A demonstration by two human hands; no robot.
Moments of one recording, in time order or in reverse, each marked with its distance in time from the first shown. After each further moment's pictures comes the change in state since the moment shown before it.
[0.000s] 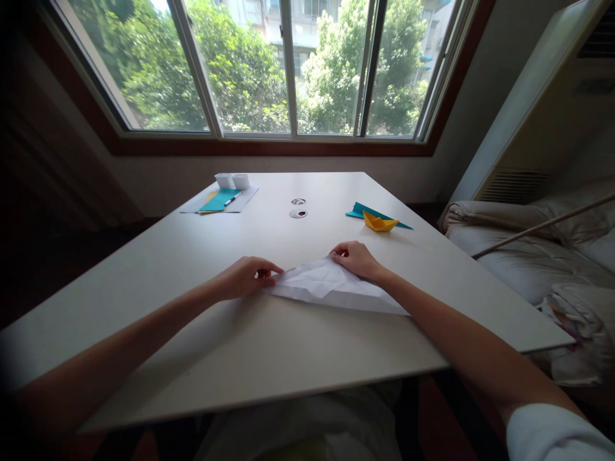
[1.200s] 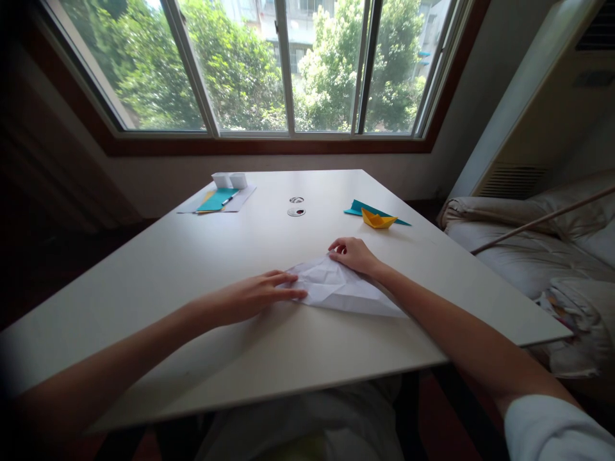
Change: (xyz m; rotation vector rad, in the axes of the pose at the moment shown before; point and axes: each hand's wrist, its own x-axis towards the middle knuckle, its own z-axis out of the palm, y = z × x) left_hand -0.018 0.037 0.011 0.449 -0.141 0.560; right_hand 0.002 0.003 0.000 -0.074 0.034 -0.028
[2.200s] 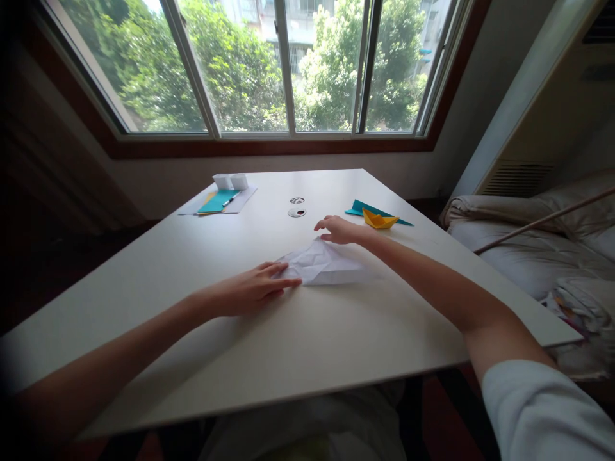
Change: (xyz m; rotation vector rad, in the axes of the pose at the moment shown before) left_hand 0.004 -0.017 0.016 0.073 0.020 -0.122; right_hand 0.074 0.005 -0.007 -0.205 -0.257 -0.294
